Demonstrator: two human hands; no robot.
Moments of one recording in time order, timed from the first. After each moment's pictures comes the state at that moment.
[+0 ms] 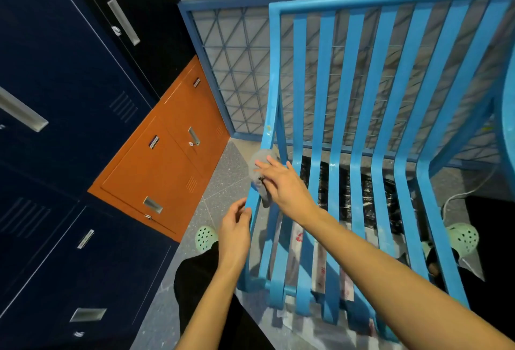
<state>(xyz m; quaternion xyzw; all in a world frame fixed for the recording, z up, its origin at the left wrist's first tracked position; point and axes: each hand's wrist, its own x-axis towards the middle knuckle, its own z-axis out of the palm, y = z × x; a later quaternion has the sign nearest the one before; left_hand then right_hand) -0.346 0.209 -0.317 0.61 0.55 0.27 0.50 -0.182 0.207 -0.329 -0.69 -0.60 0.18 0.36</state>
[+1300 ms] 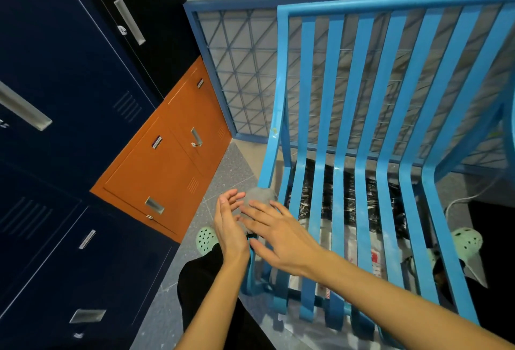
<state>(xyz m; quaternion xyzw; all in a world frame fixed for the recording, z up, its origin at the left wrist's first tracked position) -0.334 0.231 -0.324 0.50 0.52 0.47 0.51 -0.233 0.158 -0.331 -0.60 -0.75 0.12 0.24</state>
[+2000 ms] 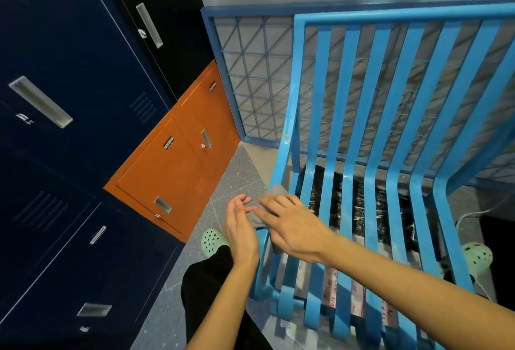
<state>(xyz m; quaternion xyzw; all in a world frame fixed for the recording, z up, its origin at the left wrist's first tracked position) -0.333 0.232 -0.327 0.50 0.57 0.44 0.49 -0.207 0.177 -0.315 -0.59 -0.79 0.03 0.13</state>
